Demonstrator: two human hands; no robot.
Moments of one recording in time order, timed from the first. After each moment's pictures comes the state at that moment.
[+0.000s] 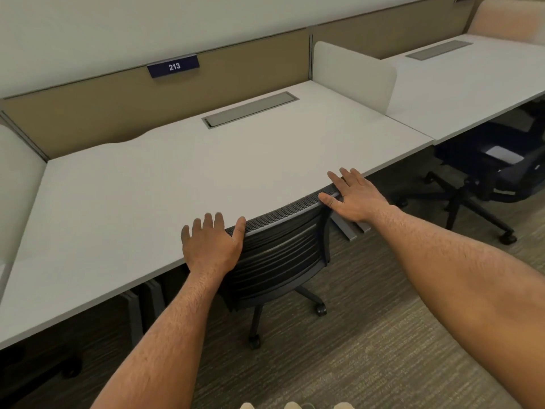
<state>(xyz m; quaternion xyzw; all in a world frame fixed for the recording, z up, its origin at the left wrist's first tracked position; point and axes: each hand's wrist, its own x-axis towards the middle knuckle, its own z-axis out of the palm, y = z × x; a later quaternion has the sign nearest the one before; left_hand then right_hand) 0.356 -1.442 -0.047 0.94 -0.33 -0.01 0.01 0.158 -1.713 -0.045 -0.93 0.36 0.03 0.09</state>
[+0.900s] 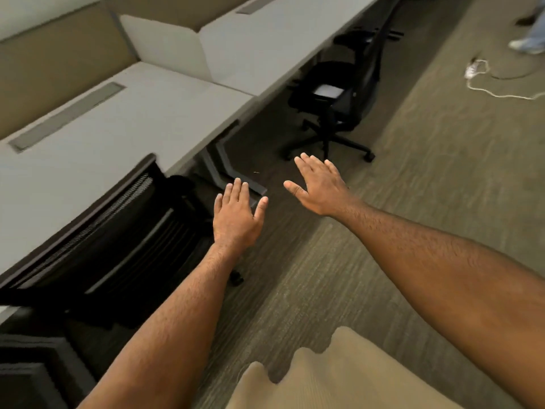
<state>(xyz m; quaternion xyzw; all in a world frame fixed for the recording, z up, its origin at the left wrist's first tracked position) -0.015 -1.657 -0.085 0.78 -0.62 -0.06 0.08 -0.208 -1.749 -0.081 -0.85 0.50 -0.10 0.13</state>
